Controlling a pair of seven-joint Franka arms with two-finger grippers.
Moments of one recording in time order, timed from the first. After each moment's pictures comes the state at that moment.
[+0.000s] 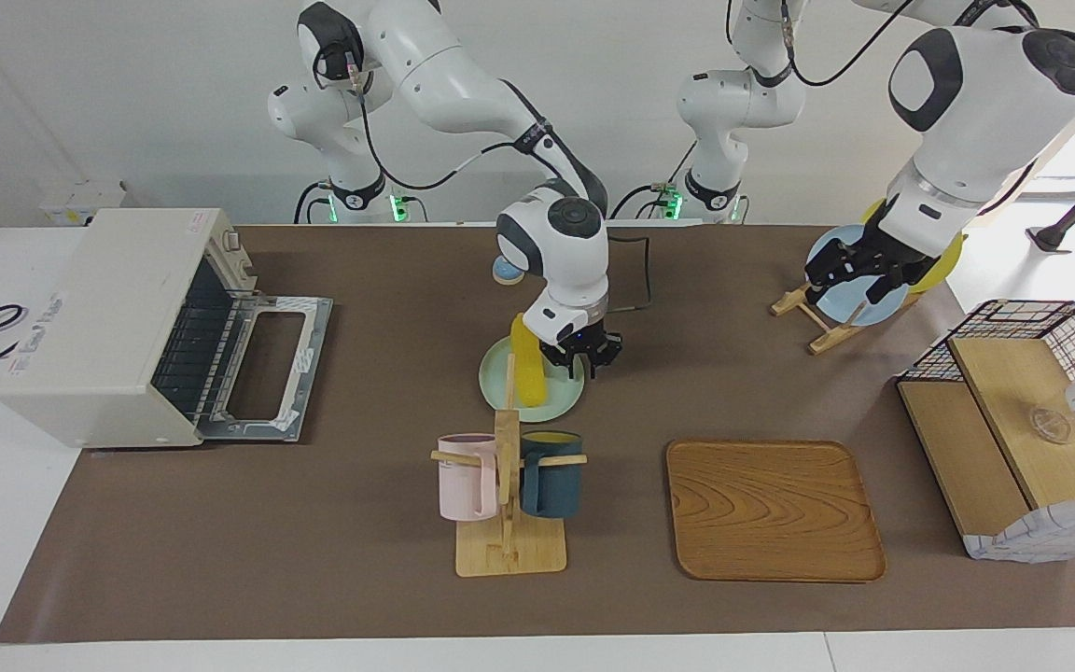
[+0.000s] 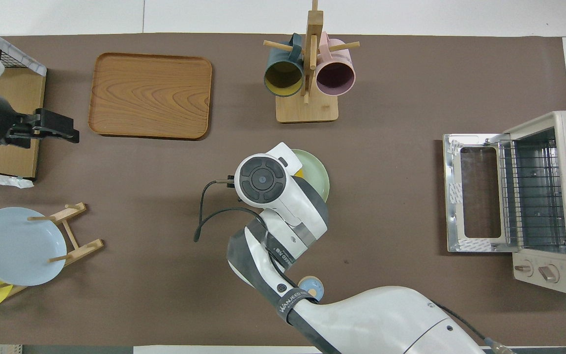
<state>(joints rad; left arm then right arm) -0.07 0.05 0.02 -1.62 -0.10 1.65 -0.02 0.68 0.52 0.03 -1.70 0.01 2.36 0.79</state>
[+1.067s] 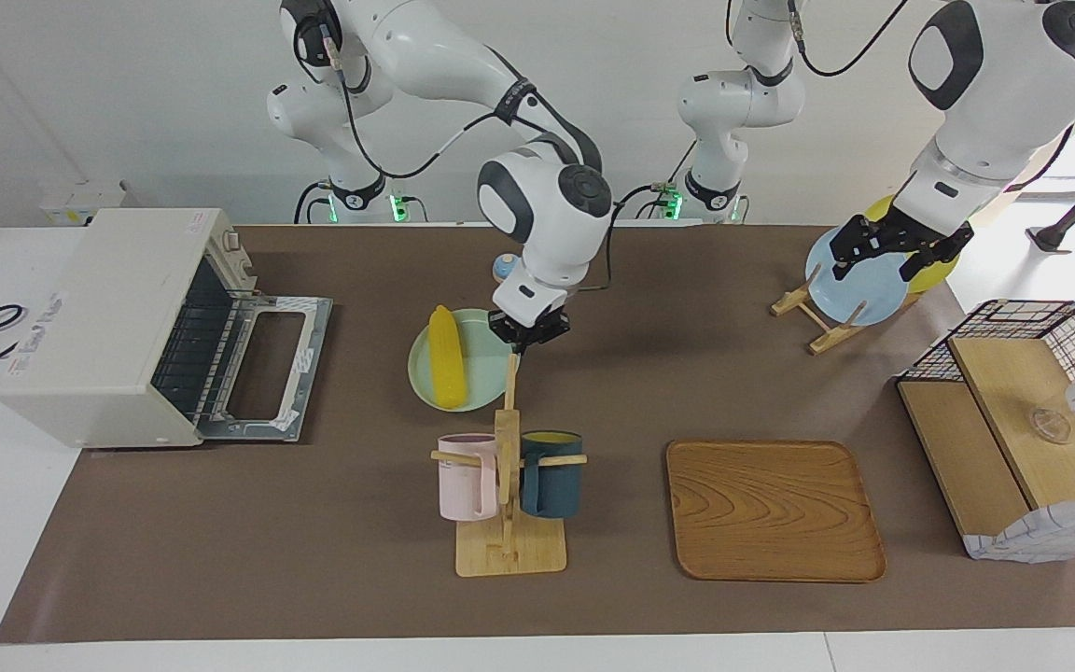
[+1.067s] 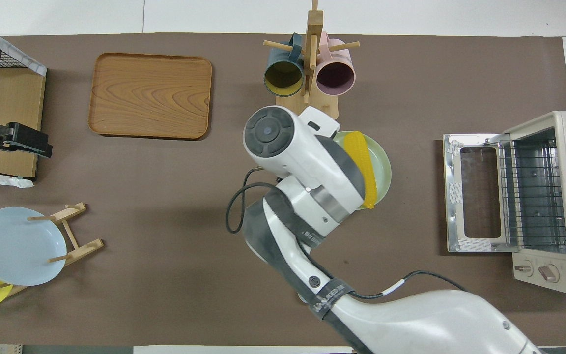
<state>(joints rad) -0.05 0.04 -0.01 -1.58 -0.01 1.55 0.05 0.57 0.43 0.01 -1.53 -0.19 1.79 0.52</state>
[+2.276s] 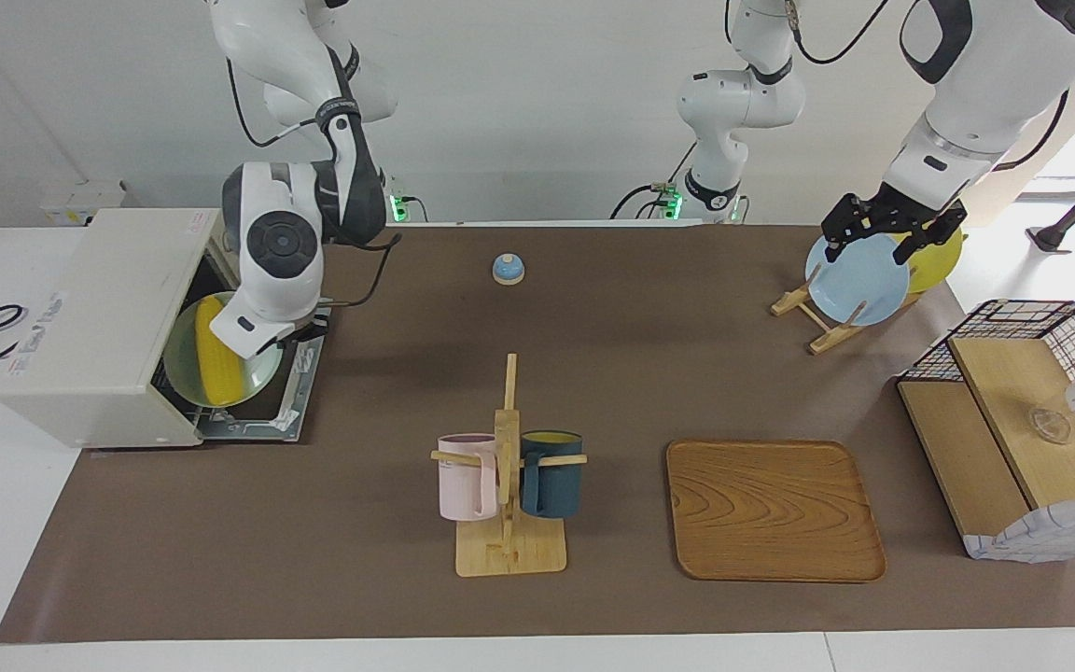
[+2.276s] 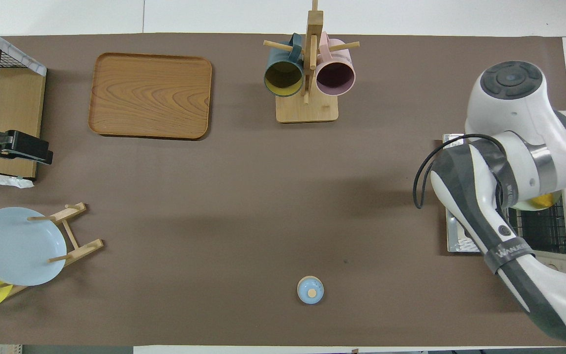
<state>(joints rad) -0.11 -0.01 0.03 -1.59 -0.01 1.54 0.05 0.09 0.20 0.00 -1.84 -0.34 1.71 0.03</state>
